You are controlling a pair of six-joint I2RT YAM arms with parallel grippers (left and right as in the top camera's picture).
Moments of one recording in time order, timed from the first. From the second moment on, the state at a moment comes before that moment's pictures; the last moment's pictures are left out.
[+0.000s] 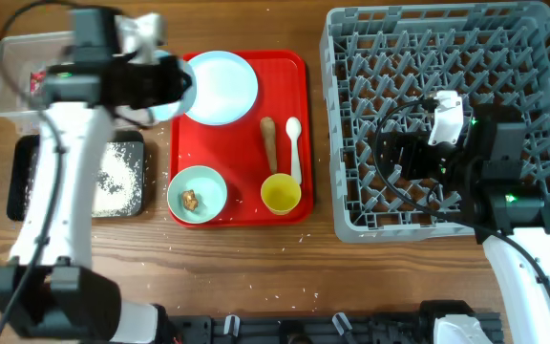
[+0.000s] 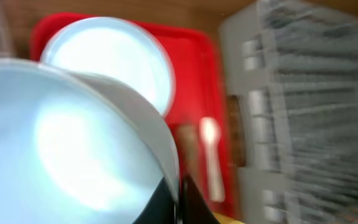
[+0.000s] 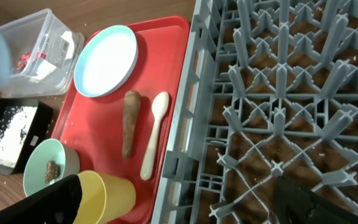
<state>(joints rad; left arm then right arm) -0.05 1.64 1.56 -0.90 0.38 -0.18 0.00 1.08 0.91 -0.60 -0.46 0.13</state>
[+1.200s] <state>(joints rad) -0.47 1.75 1.45 -1.17 0.01 -0.48 0.00 1.20 0.91 -0.66 -0.45 0.14</state>
